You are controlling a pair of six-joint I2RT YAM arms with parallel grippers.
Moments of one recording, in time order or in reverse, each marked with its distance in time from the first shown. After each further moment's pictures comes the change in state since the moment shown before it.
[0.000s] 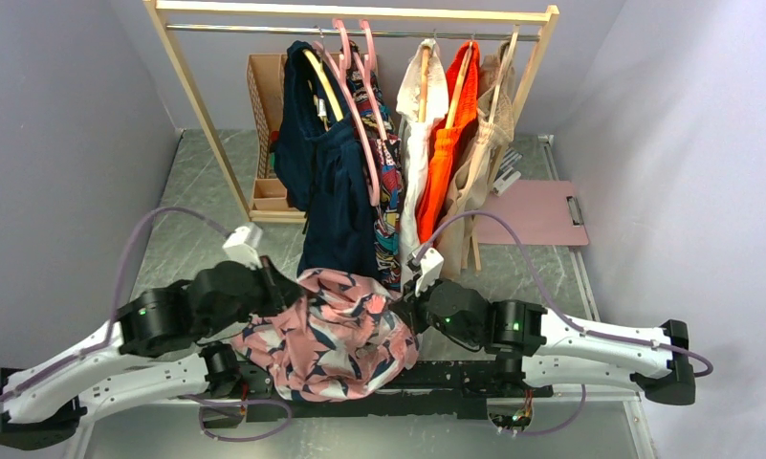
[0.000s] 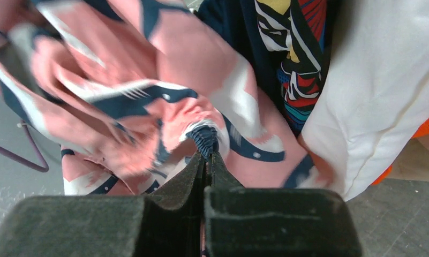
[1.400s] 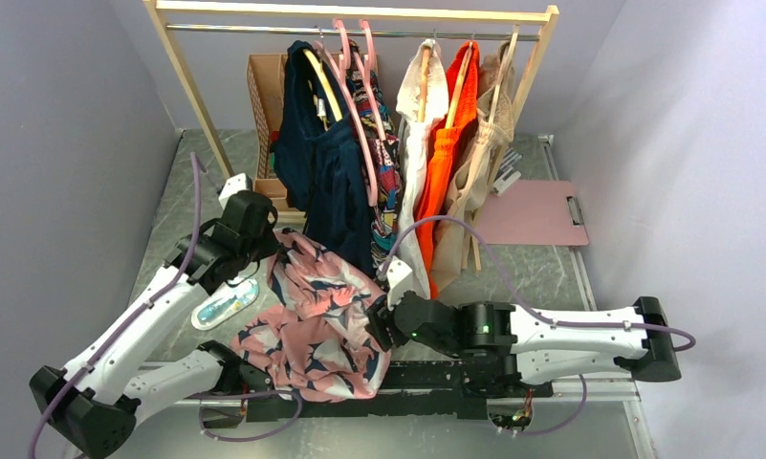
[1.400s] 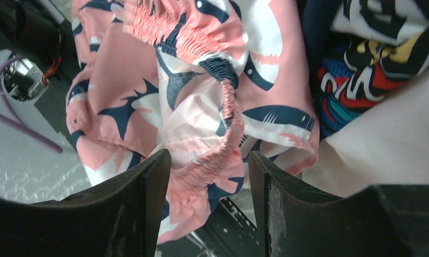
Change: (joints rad) left arm 0.544 0.335 0.115 0.050 -0.064 0.253; right arm 0.126 0.185 0.082 -0.037 0.041 0.014
